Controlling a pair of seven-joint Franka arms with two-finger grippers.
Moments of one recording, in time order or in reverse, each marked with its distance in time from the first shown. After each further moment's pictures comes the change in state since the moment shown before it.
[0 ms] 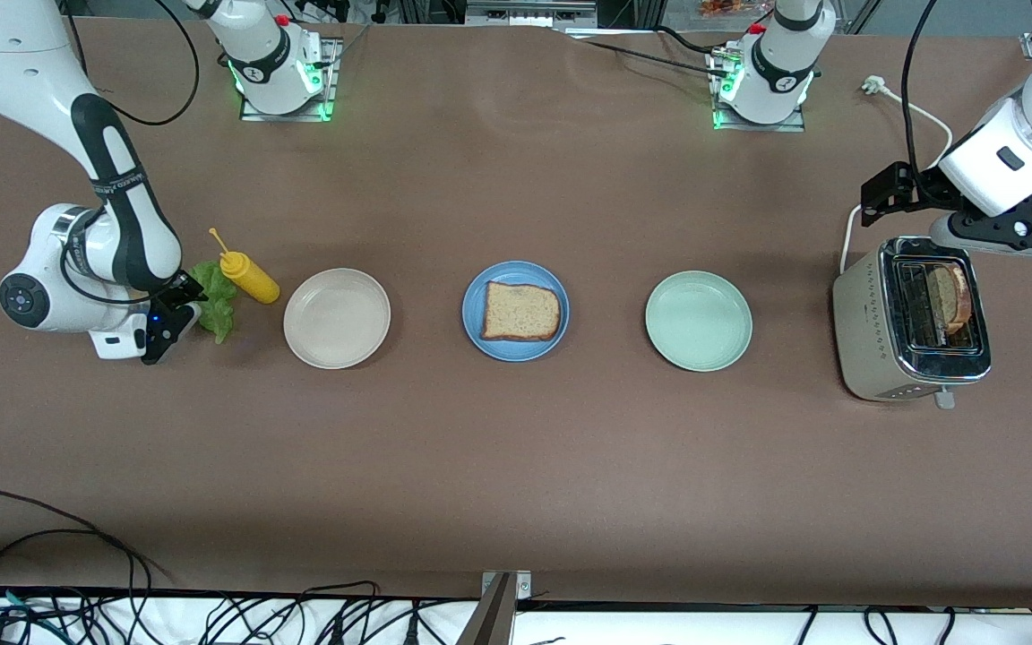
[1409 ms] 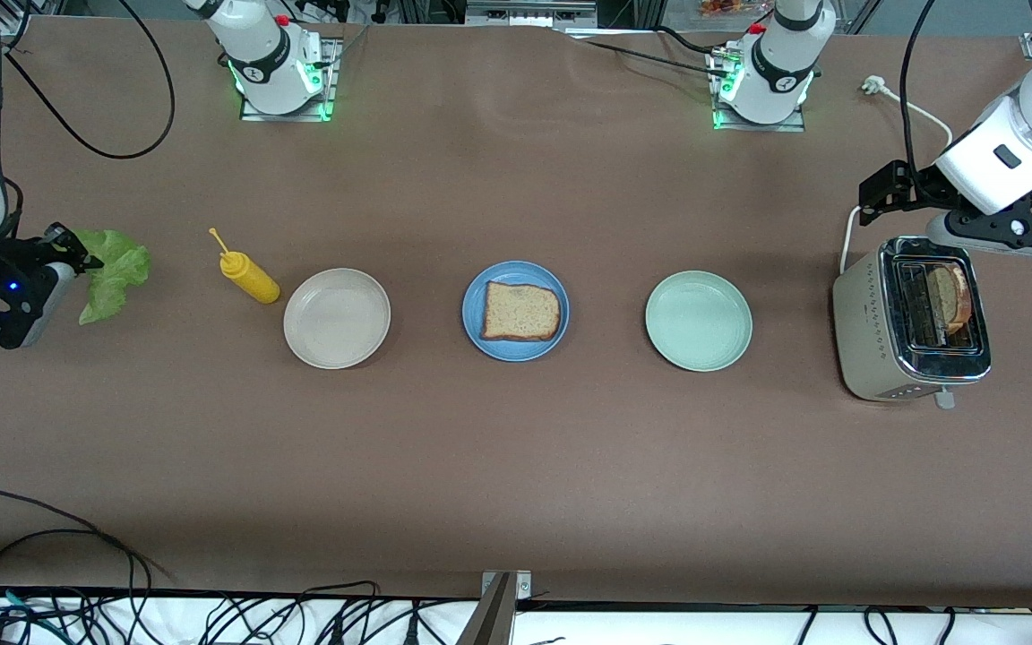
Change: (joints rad) left arm -0.004 -0.001 -0.001 0.000 0.000 0.001 0.004; right arm 0.012 -0.142 -0.050 0.476 0.005 -0.752 -0.067
